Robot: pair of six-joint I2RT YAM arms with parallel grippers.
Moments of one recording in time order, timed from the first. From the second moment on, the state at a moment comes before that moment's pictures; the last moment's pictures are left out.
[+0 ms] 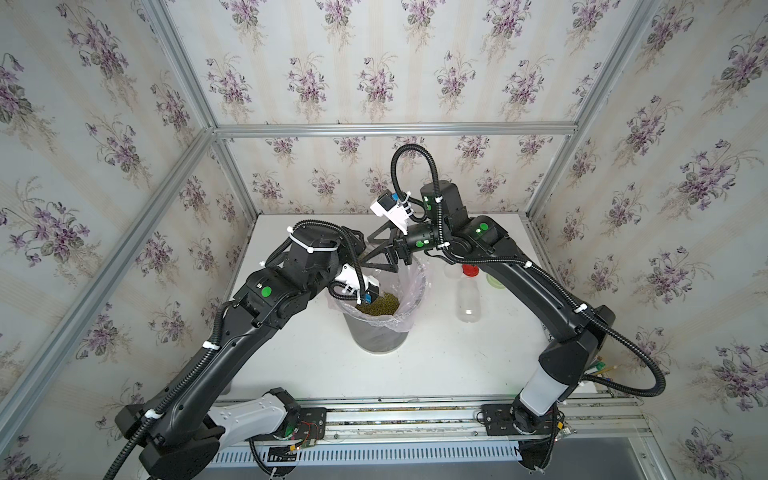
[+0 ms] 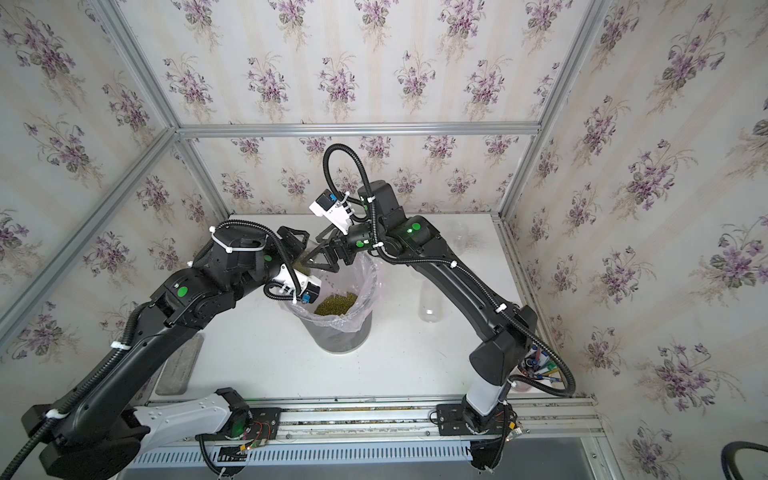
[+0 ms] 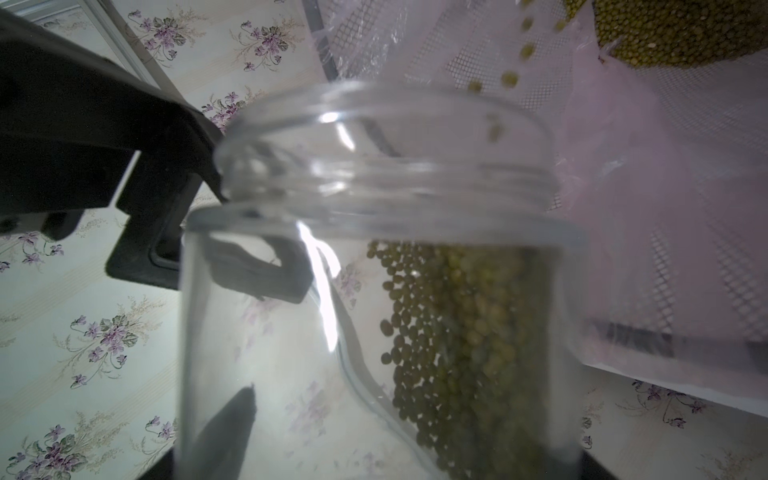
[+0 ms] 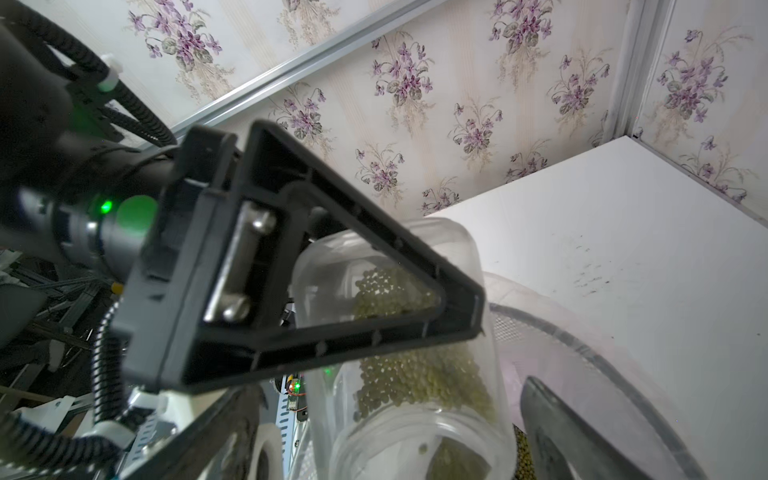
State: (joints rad) left arm -0.64 1.16 1.47 -0.83 -0.27 1.92; right arm 0.73 1.73 1.89 -0.68 -0.80 -0.01
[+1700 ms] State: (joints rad) left arm -0.64 1.13 1.44 -0.78 -0.26 1.90; right arm 0.78 1.83 2.00 -0.79 -0.80 -0.10
